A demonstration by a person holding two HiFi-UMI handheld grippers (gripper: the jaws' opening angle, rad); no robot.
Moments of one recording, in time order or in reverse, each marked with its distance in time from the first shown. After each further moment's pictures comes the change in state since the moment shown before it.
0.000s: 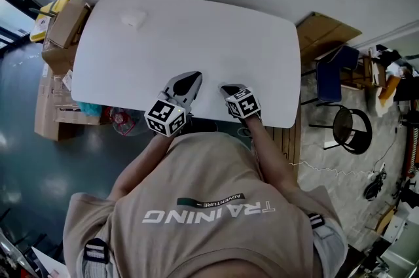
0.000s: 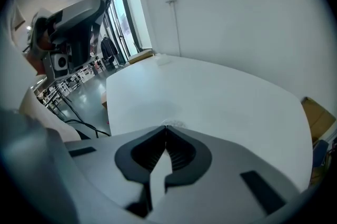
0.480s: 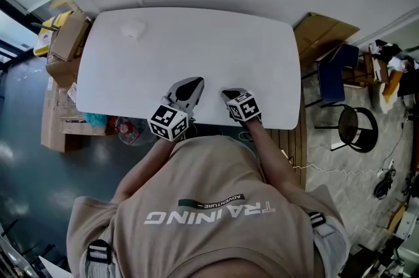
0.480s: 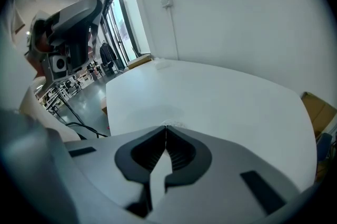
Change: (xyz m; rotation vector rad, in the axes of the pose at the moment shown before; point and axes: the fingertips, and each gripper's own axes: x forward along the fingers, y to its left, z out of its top) left arm 0.005 -0.011 0.004 0.035 0.014 -0.039; right arm 0.000 -0.002 0.002 0.037 -0.050 0.007
